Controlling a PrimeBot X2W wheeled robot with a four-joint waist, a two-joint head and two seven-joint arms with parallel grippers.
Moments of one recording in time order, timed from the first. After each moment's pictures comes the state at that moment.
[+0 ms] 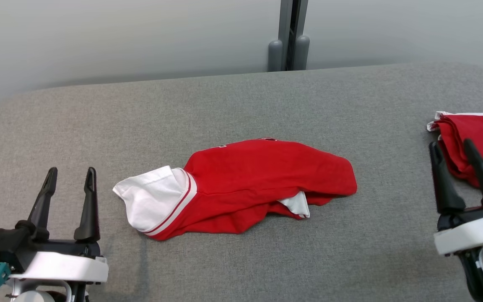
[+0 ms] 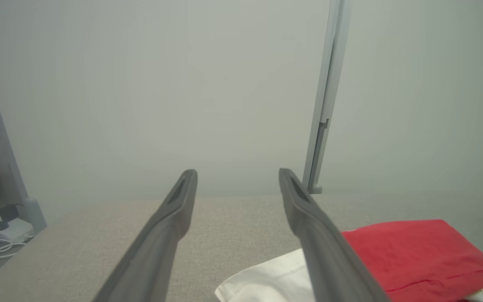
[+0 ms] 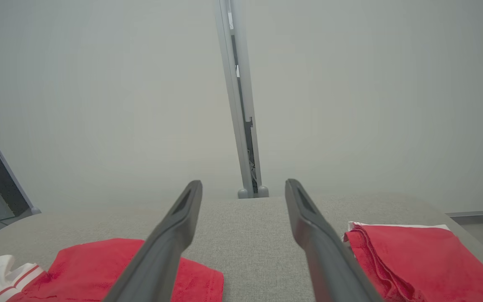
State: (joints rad) left arm -0.04 0.24 -0.05 0.00 -0.36 0.01 -0.23; right arm -0.15 -0.23 0.01 0.04 0.42 0.13 -0.10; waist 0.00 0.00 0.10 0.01
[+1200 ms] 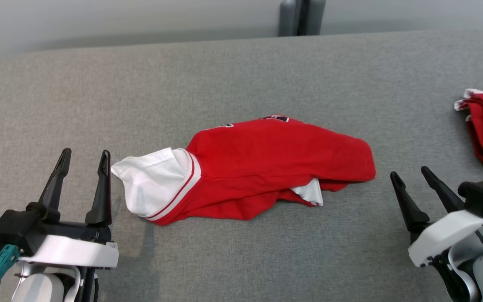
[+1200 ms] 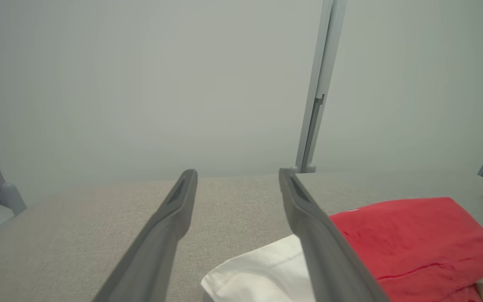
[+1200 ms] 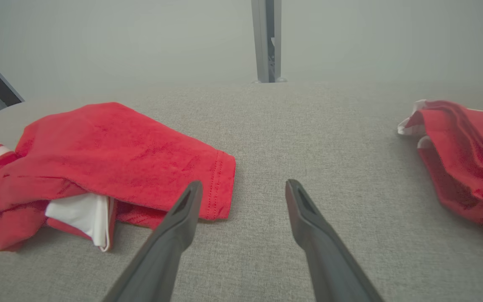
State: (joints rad) left arm -0.09 0.25 -0.10 -0.02 -0.36 0.02 -0.20; right arm -0.17 -0.23 0.11 0.17 0.37 0.13 0.04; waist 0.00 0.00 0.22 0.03
